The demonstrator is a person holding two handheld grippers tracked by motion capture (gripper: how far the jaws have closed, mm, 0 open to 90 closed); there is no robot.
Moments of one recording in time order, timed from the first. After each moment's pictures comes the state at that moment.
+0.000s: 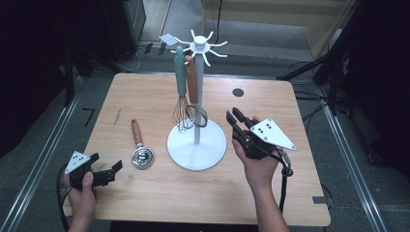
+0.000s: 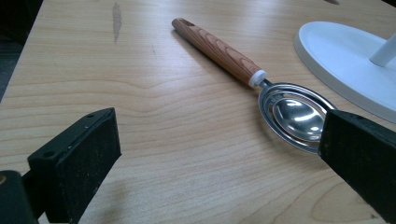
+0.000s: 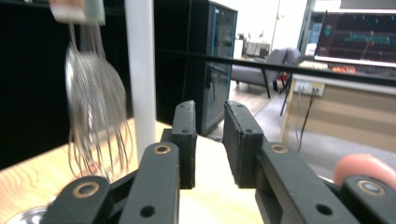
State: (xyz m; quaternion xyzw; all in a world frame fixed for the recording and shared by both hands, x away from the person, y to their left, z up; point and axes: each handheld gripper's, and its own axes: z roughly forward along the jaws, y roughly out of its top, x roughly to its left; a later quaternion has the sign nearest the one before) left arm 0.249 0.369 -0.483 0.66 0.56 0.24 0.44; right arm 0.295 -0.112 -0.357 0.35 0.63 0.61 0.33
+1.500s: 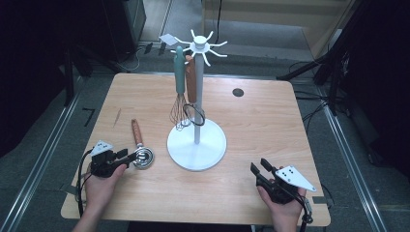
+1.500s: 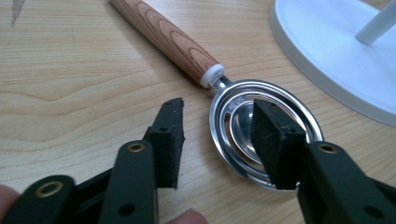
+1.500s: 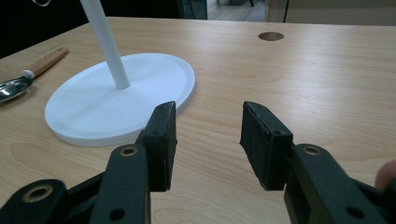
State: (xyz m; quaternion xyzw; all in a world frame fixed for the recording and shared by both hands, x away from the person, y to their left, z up) left arm 0.289 0.326 -0.483 0.72 0.55 0.17 0.40; right arm 0.230 -0.189 -0.470 0.48 0.66 0.51 0.25
